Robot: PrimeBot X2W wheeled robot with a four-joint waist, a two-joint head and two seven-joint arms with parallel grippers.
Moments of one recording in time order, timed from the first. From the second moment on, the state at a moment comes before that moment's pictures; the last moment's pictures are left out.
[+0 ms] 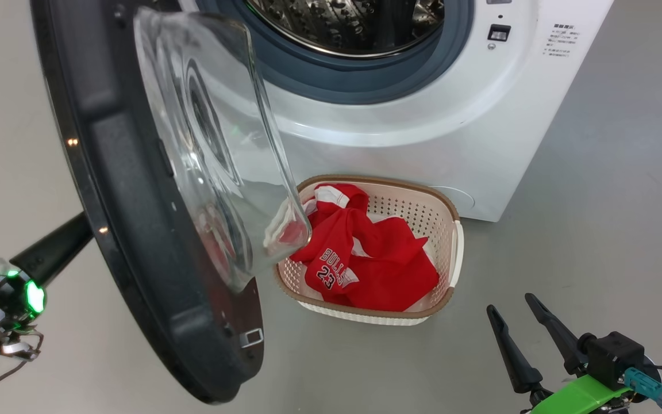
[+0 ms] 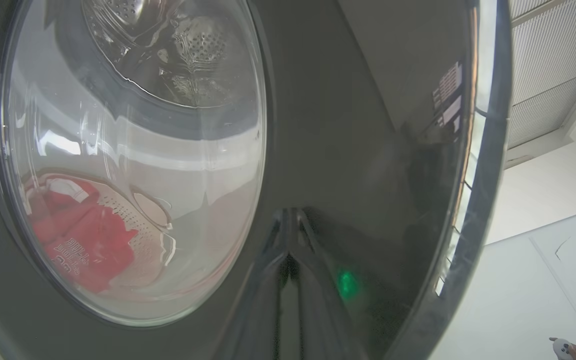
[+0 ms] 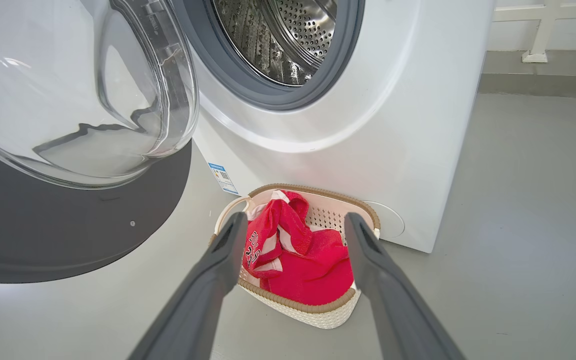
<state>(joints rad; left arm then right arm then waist) -0.38 0.51 0.03 0.00 -1.75 -0.13 0.68 -0.01 -0.18 0.20 0.26 0.41 0.13 -0.26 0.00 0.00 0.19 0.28</state>
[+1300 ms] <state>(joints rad) -0.57 0.33 -0.05 -0.06 -1.50 -0.12 0.68 -0.05 -0.14 0.17 0.25 0.41 0.13 -0.26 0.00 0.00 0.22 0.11</state>
